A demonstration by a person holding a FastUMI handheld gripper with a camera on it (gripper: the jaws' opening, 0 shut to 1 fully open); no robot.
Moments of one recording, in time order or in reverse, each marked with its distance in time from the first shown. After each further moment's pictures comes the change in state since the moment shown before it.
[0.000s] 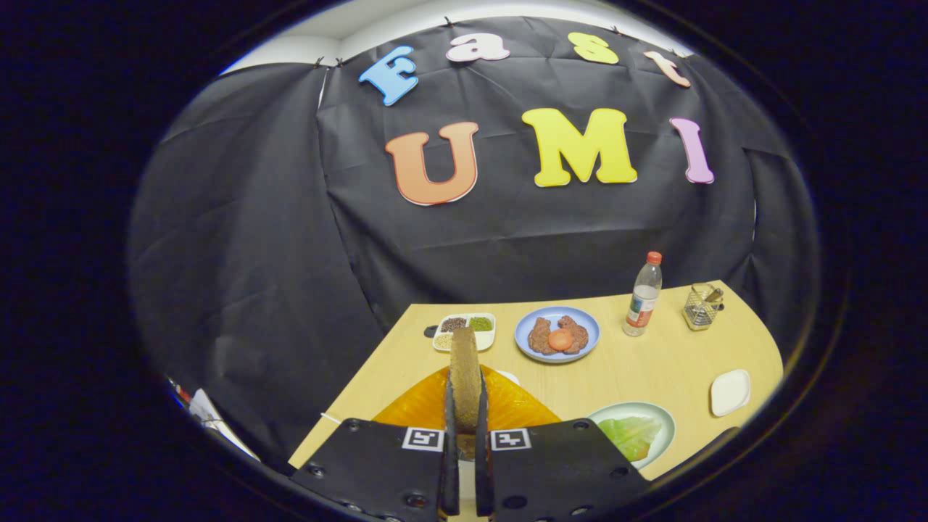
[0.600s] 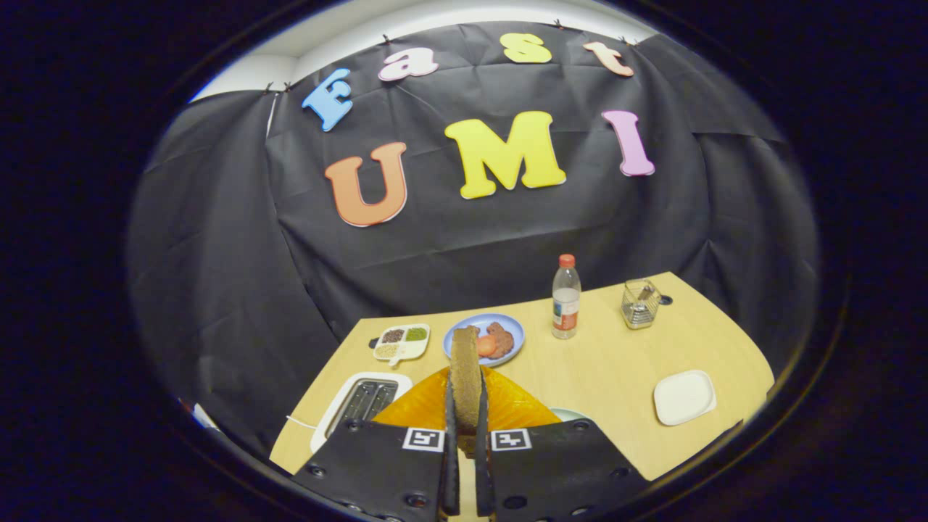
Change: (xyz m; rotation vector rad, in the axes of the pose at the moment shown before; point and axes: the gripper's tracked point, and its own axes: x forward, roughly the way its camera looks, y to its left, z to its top) arm -0.031 -0.143 -0.013 0.107 -0.032 -0.131
